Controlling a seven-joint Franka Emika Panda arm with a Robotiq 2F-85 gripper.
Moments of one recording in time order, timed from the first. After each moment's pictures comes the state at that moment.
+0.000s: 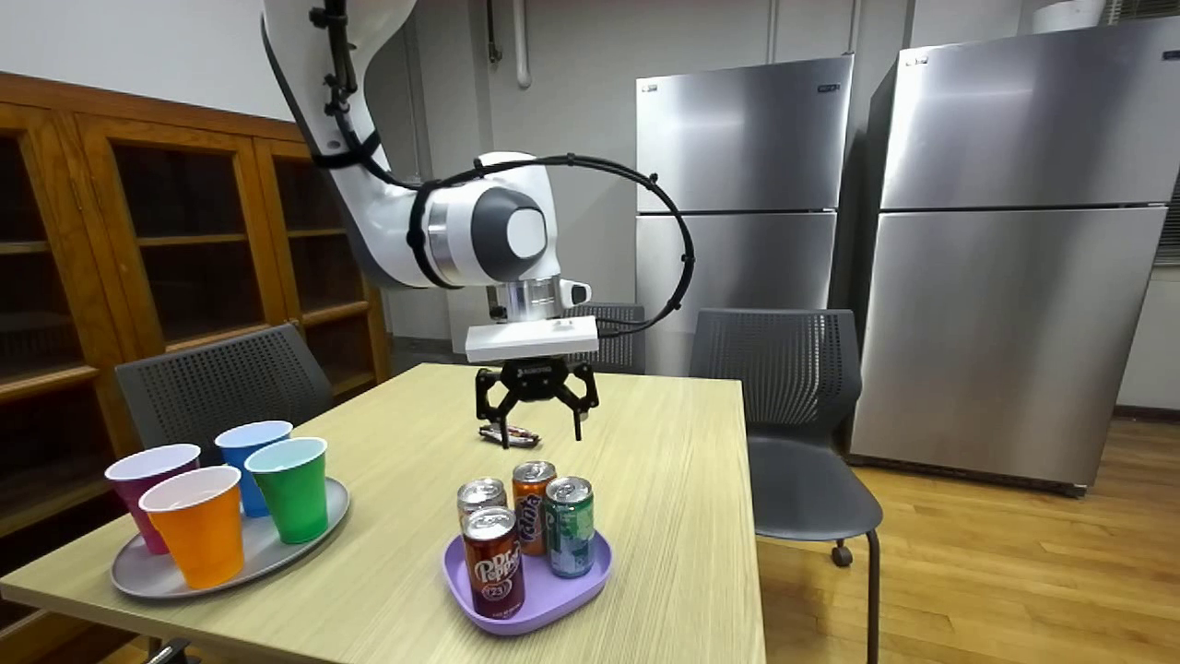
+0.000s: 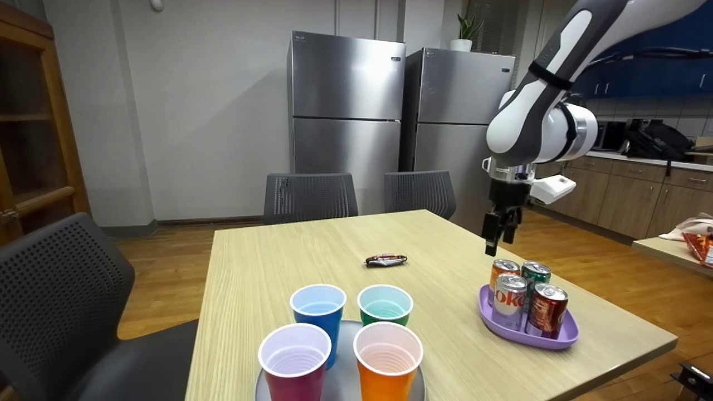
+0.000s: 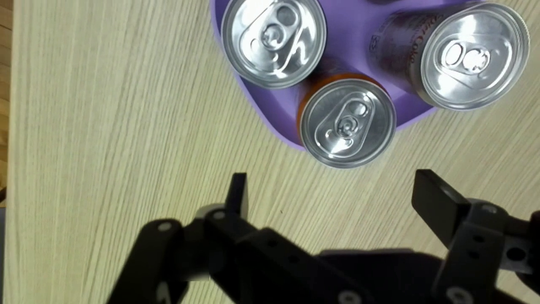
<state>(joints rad) -0.19 0.37 -0.02 -2.25 -0.10 2.67 -0.50</state>
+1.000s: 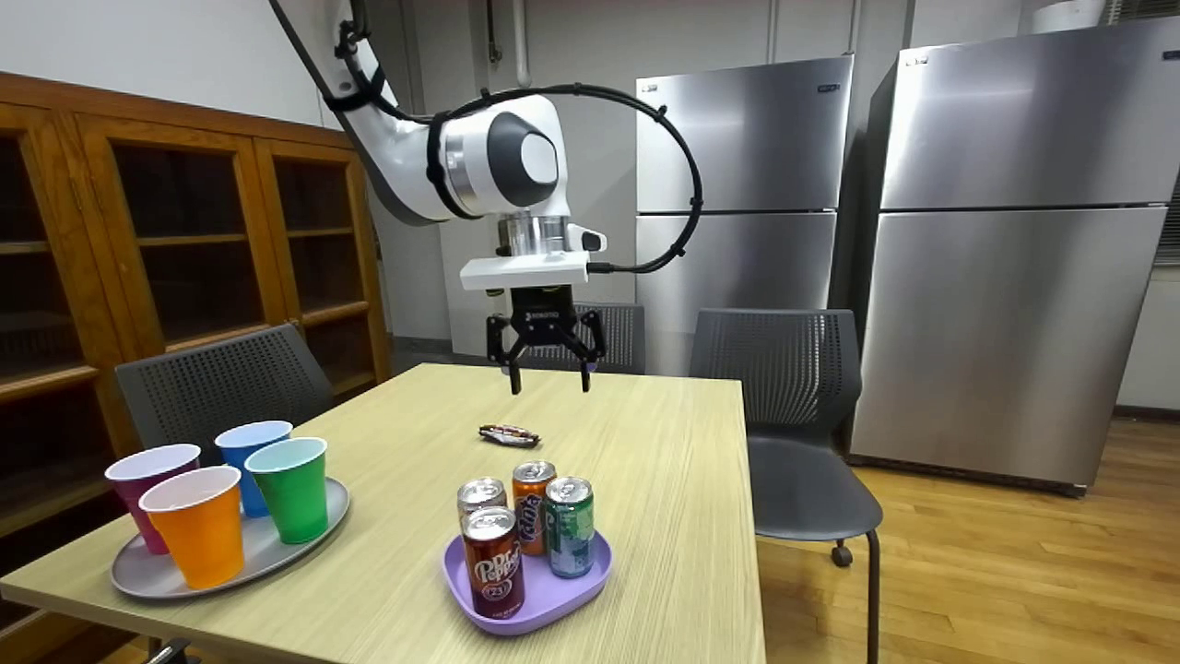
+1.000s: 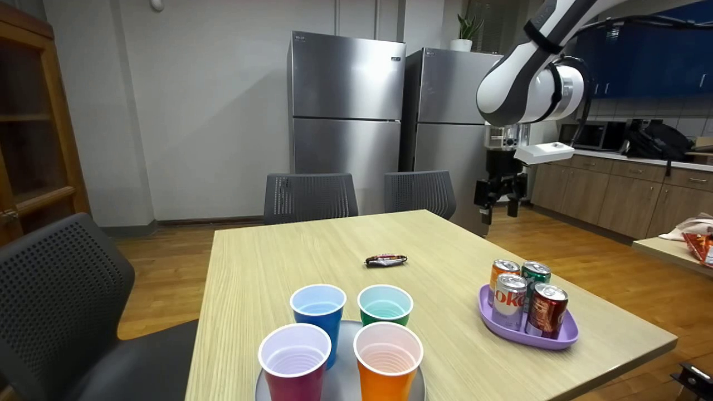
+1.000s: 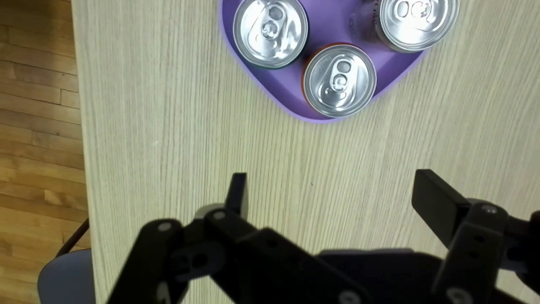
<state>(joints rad) -0.14 0.31 -0.06 -2.11 -0.10 2.40 -0.27</state>
